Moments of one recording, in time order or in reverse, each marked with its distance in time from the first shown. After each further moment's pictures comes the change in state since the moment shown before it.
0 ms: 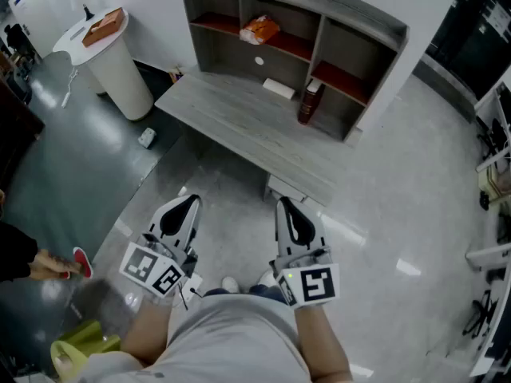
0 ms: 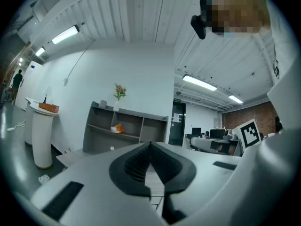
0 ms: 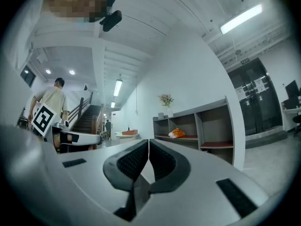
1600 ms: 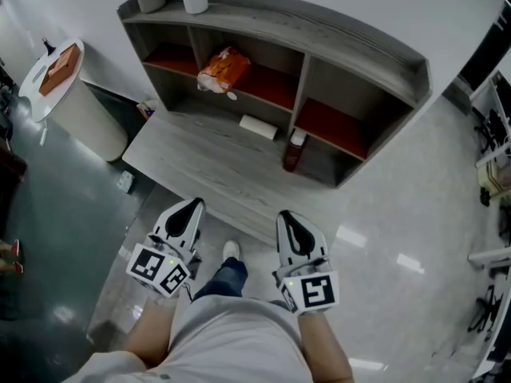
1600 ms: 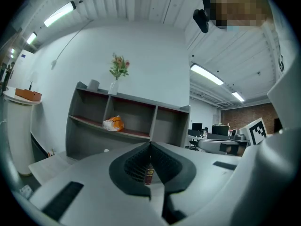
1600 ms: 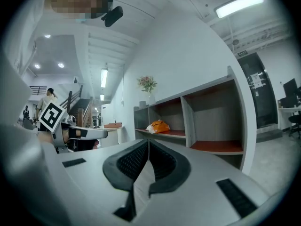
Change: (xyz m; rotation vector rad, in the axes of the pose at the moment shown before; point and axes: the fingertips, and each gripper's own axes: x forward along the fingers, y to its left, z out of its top) left arm 0.268 0.125 -0.003 -0.026 0.105 -0.075; right arm 0.194 -0.167 -0.034 0.034 0.107 -0.099
